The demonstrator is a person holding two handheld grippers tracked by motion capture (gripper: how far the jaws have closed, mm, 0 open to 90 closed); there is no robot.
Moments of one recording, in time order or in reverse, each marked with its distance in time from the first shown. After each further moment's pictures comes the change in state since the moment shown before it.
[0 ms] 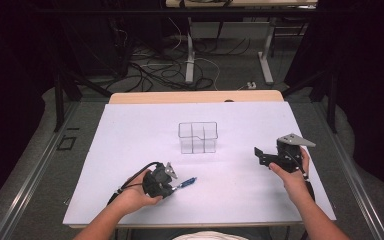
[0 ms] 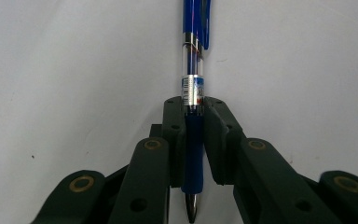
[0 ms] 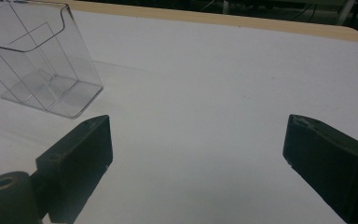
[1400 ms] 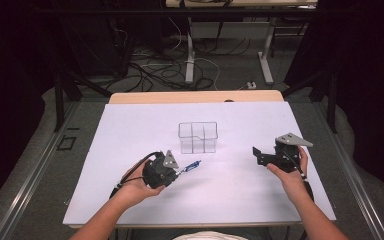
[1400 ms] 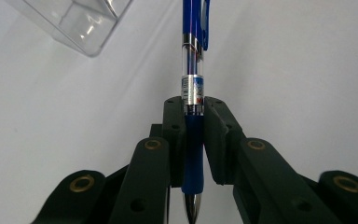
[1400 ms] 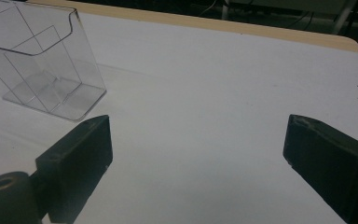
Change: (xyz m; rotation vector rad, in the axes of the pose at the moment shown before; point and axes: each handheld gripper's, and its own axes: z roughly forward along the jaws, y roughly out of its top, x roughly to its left) left arm 0.001 0.021 -0.033 -0.172 0.117 0.024; right arm 0.007 0.004 0.000 -0.013 -0.007 -0.027
